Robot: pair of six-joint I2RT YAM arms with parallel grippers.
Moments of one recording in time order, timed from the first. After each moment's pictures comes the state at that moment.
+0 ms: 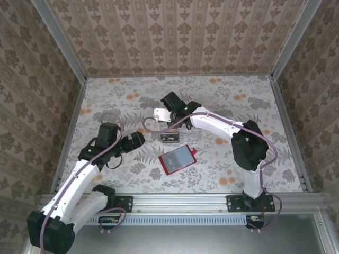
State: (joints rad) left arm -0.37 0.84 0.65 -0.64 0.22 -0.69; right arm 0.73 1.95 1.59 -0.60 0.22 -0.83
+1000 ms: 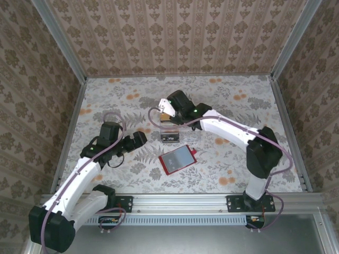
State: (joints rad) left arm -0.37 0.88 0.63 -0.59 0.28 -0.71; right arm 0.73 1.75 1.45 -0.50 0.30 -0.56
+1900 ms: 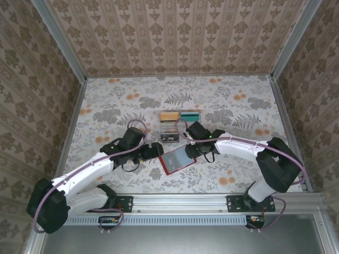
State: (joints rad) left arm -0.70 1.06 0.60 -0.48 0.23 -0.86; right arm 0.72 1.56 0.86 -0.46 -0.01 0.27
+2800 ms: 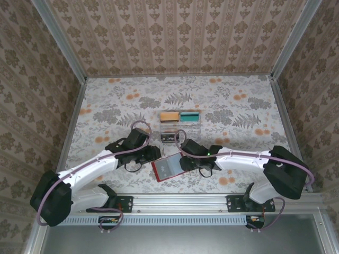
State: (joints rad) left arm -0.73 1.14 0.60 -0.45 0.24 -0.88; right arm 0.95 1.45 0.74 -0.38 0.08 0.63
